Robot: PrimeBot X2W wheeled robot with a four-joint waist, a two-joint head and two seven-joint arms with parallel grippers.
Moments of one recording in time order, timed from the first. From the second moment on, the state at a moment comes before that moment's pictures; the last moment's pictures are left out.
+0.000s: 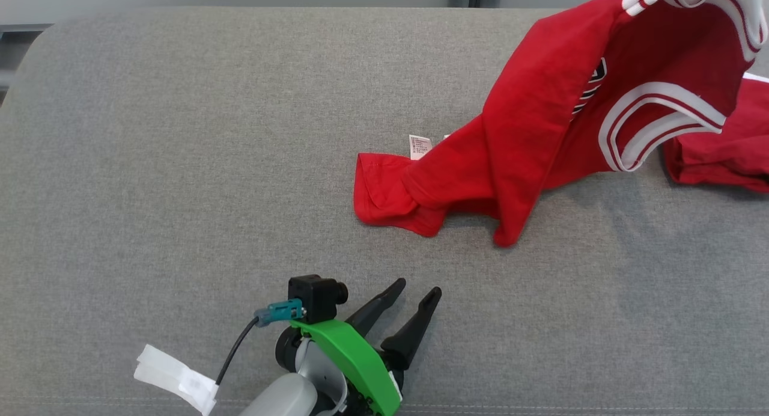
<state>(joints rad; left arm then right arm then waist) -0.26 0.05 -0.78 0.24 -0.92 -0.07 -0.05 -0.62 -0.59 0.12 -0.23 0.72 0.11 0.55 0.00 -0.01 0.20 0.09</state>
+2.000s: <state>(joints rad) -0.42 0.05 -0.97 0.31 -1.21 -0.12 -0.22 -0.67 -0.56 0.25 -0.03 0.83 -0.04 0.86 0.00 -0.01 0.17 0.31</state>
